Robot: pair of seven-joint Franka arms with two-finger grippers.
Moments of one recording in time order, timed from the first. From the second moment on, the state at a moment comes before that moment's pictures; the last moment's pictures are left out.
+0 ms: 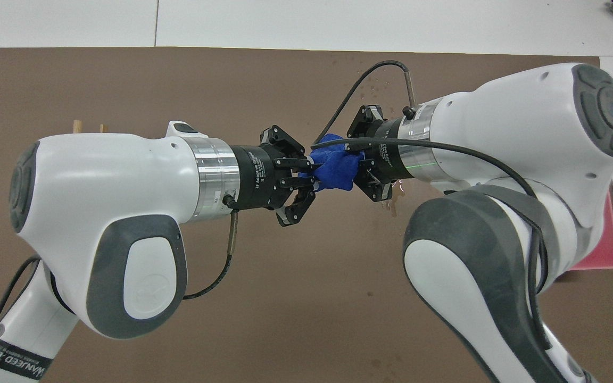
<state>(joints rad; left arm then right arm) -0.31 0.00 -0.28 -1.82 -0.76 2.28 -1.92 0.27 0.12 0.14 -1.63 0.37 2.02 1.69</state>
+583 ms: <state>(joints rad) -0.31 -0.01 -0.28 -1.82 -0.62 2.29 -1.91 0.26 0.10 0.13 -1.62 0.29 2.03 1.40</state>
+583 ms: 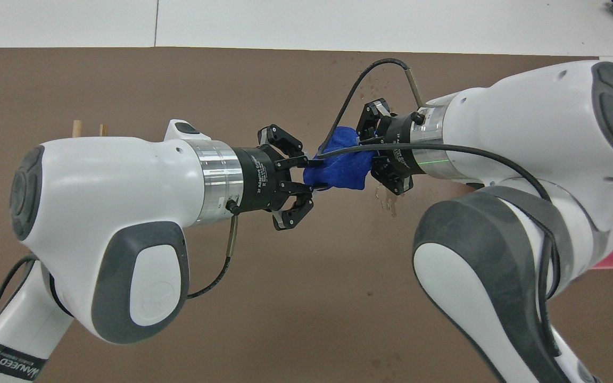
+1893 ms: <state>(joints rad) -0.05 -0.03 -0.25 -1.78 -0.02 1.82 -0.23 0.11 0.23 0.13 -2.06 0.29 2.58 0.82</state>
